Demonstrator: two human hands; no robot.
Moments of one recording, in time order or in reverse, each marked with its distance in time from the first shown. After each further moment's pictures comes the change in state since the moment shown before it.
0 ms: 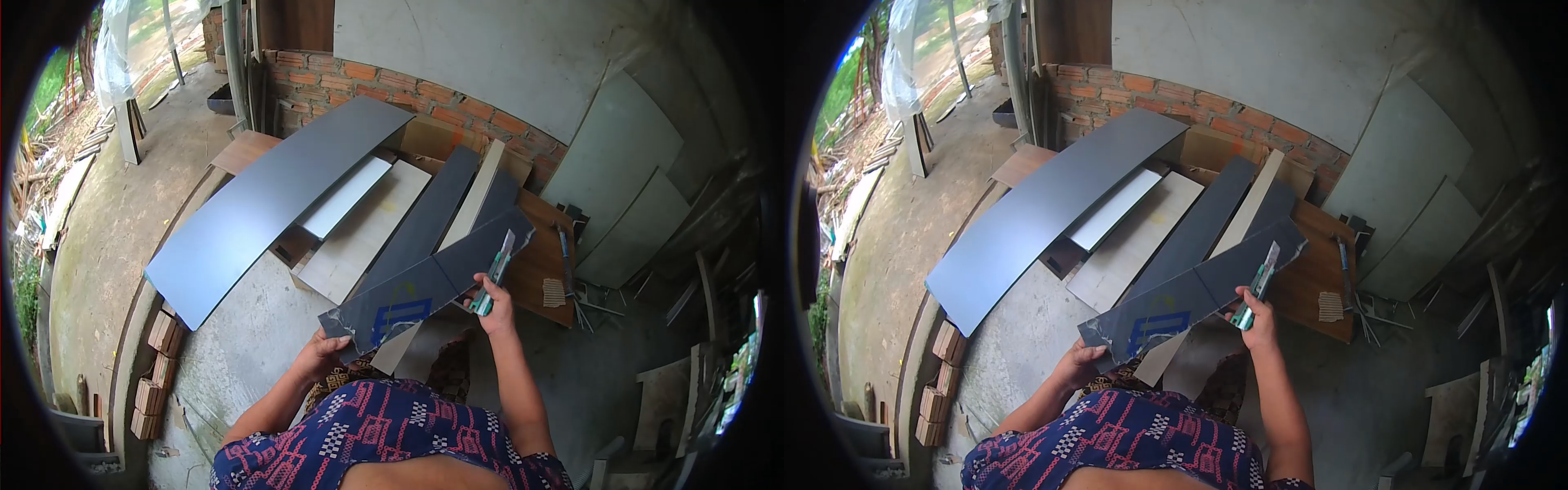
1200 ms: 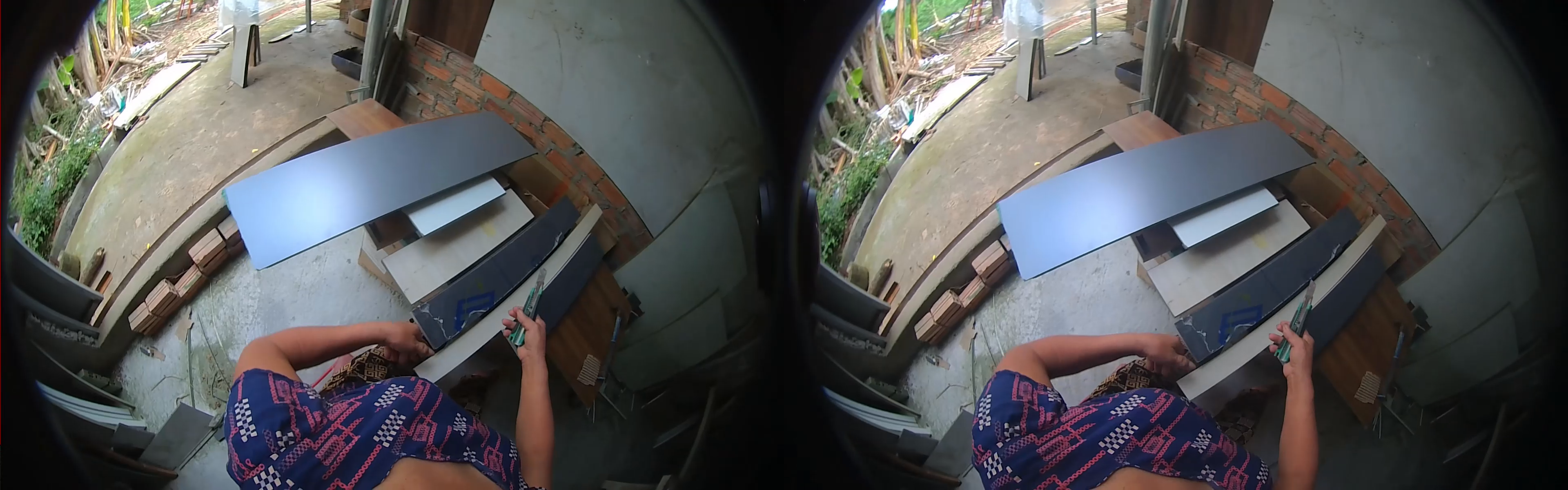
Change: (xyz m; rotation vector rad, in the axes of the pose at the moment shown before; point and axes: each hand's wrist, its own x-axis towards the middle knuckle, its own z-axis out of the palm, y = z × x) left_hand 0.066 -0.005 -0.025 1.044 -0.275 -0.482; right_hand 0.044 0.030 0.041 -0.385 -0.064 0.172
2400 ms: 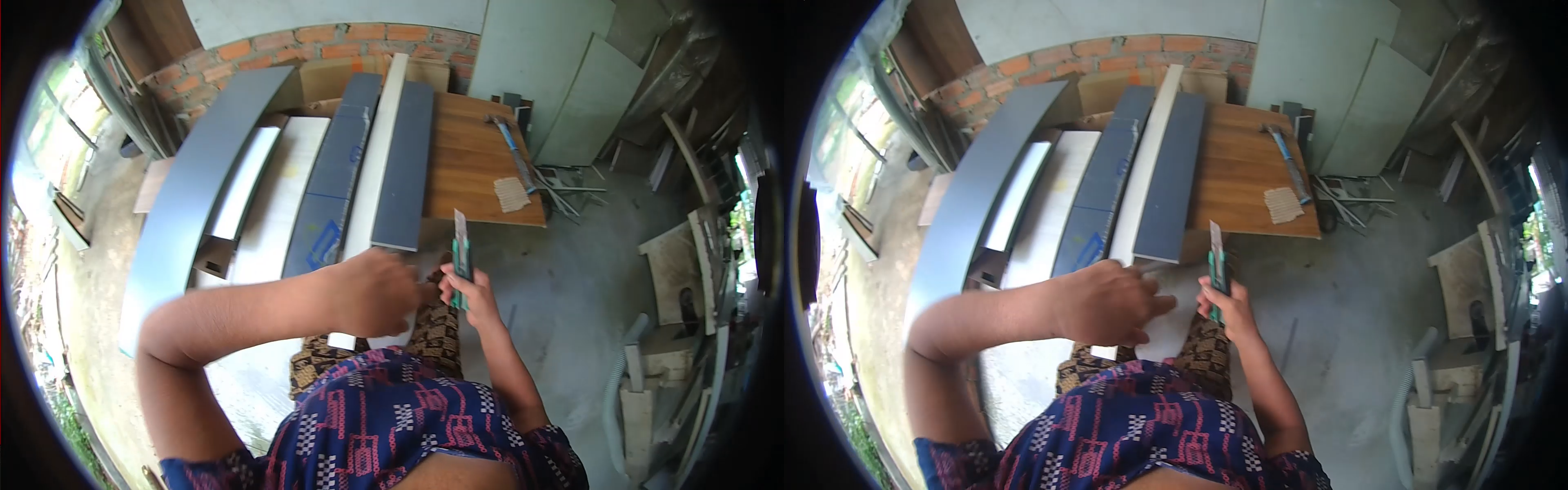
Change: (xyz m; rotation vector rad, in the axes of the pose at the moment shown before) left_hand -0.020 0.277 0.068 1.506 -0.288 0.663; right_hand -0.152 0.045 -0.090 0.252 0.269 -0.101
